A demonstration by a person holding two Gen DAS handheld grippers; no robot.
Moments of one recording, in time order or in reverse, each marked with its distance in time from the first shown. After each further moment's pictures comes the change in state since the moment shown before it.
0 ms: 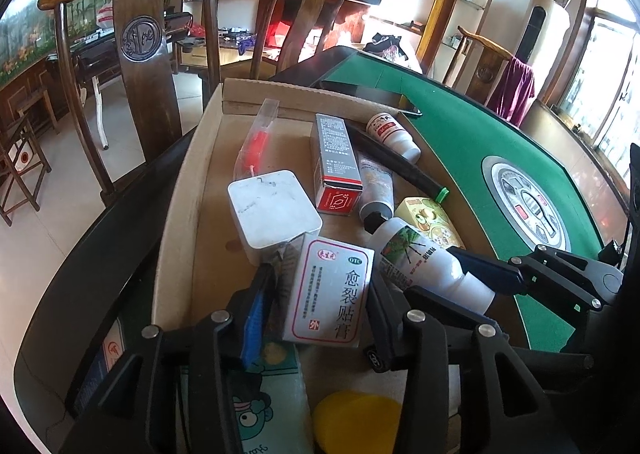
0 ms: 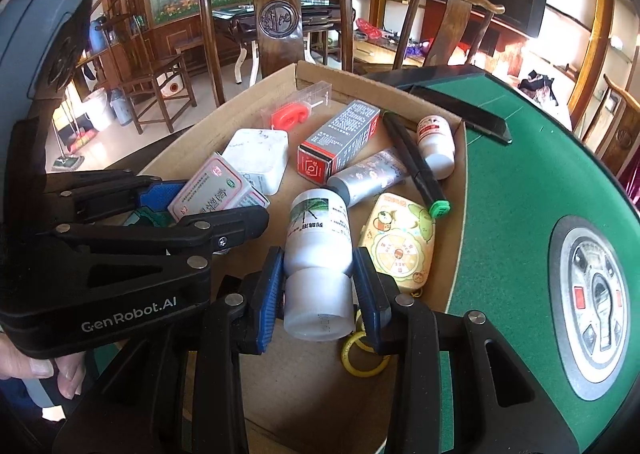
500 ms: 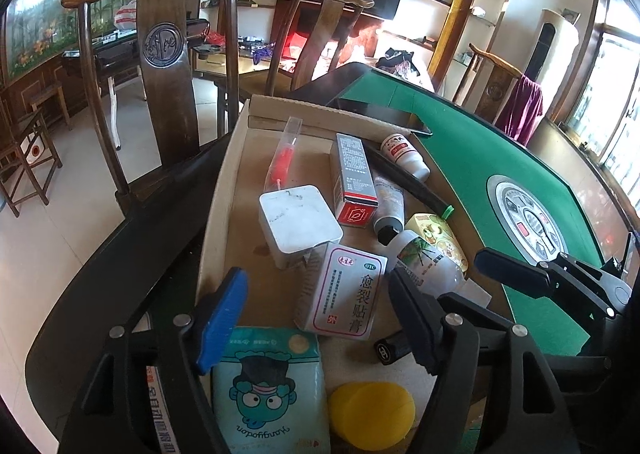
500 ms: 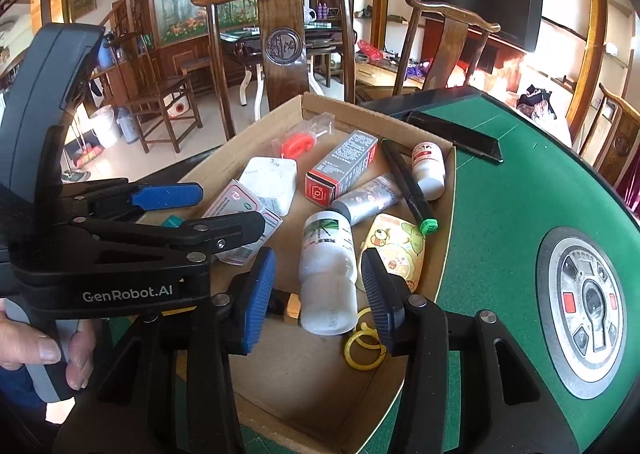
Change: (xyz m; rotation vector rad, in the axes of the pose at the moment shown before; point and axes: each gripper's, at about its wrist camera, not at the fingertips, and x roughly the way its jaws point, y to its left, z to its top) left arm -0.020 0.008 0.000 -0.041 -0.046 0.032; right arm -0.027 -0.001 0.000 0.006 -0.085 0.020
